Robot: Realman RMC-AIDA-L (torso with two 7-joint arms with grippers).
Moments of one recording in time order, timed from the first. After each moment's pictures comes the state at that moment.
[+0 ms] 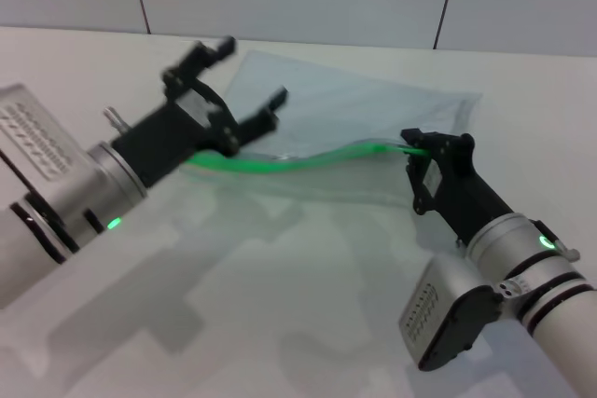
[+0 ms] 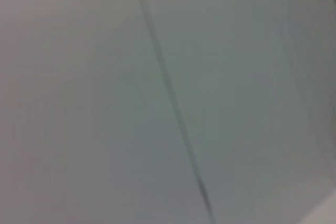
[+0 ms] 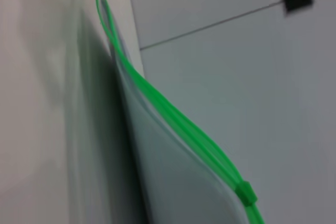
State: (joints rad) left arm -0.64 -2.03 0.80 -0.04 1.15 1.40 -0.17; right arm 0.54 2.05 -2.88 -0.65 1.47 -0.87 -1.61
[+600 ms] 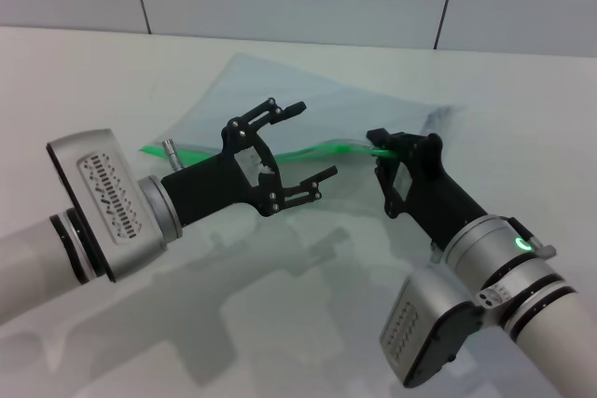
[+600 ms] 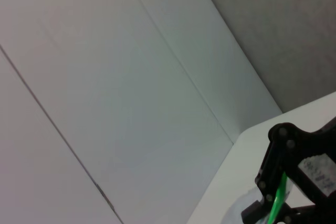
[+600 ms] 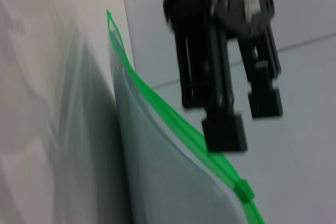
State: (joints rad) left arm -0.67 -2.04 1.03 -0.05 1.16 1.35 0.01; right arm 0.54 2.05 -2.88 -0.69 1.37 -0.86 -1.61
